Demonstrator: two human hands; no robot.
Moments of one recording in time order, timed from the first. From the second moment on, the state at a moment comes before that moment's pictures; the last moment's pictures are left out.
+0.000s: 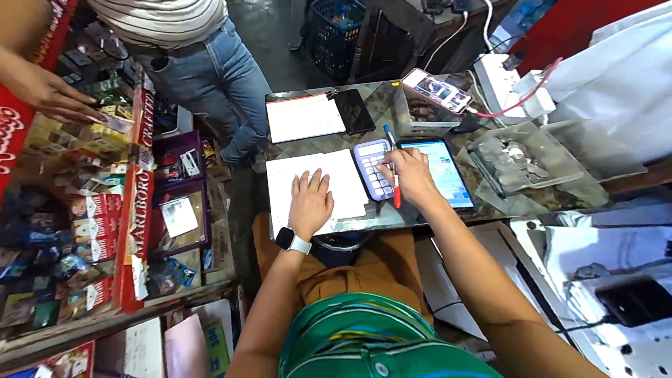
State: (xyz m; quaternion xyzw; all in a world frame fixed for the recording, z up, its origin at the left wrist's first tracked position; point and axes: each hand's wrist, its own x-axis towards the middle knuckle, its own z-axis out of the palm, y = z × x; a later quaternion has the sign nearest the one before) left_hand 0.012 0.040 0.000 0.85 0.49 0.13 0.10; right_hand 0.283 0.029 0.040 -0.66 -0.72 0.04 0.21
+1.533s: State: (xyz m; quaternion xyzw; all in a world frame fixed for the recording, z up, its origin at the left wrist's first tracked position) left_hand 0.012 0.038 0.001 0.86 0.48 0.15 0.10; right_hand 0.258 -0.020 0.042 -0.62 -0.73 0.04 0.27
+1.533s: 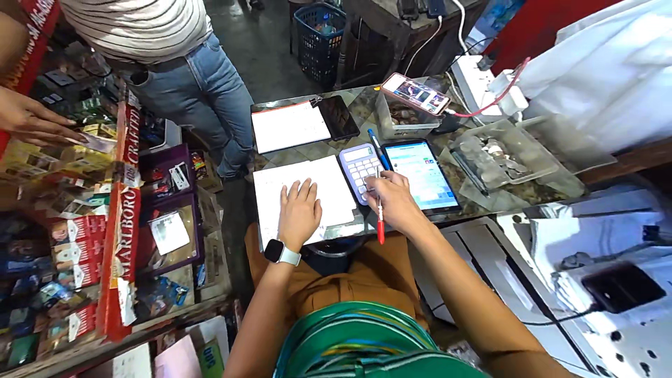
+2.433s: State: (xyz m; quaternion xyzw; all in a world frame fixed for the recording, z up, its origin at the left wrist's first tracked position) left_hand 0.013 0.039 0.003 0.86 0.48 0.15 0.10; right_hand 0.253 -0.035 0.039 -0.59 -0.76 0.06 0.24
